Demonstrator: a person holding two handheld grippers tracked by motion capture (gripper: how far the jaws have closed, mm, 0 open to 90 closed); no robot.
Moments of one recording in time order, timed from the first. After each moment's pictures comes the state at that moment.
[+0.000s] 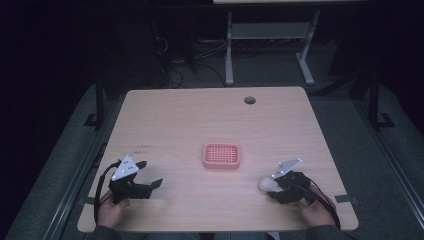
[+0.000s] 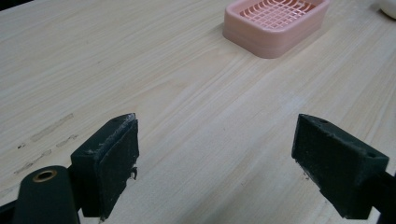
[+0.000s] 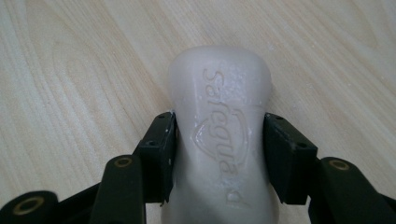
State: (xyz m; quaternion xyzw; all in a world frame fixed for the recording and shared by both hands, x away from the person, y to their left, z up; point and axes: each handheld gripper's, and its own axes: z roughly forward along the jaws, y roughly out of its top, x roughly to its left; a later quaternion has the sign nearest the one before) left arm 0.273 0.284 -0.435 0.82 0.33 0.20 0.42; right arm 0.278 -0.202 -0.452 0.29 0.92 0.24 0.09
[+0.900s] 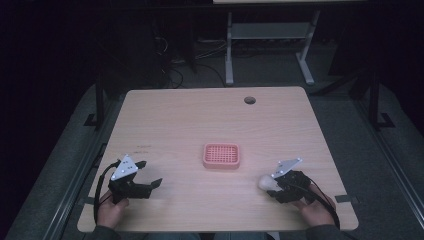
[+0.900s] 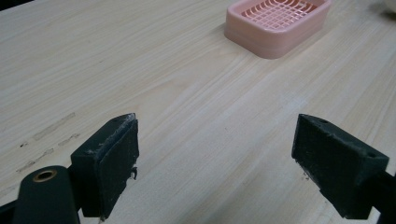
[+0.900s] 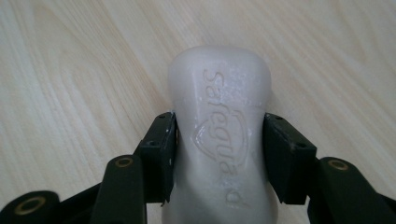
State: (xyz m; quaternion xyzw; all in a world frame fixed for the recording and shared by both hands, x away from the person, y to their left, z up) left arm 0.273 0.285 -0.434 0.82 0.33 0.20 0.42; right arm 0.276 -0.199 -0.445 0.29 0.92 0.25 0.10
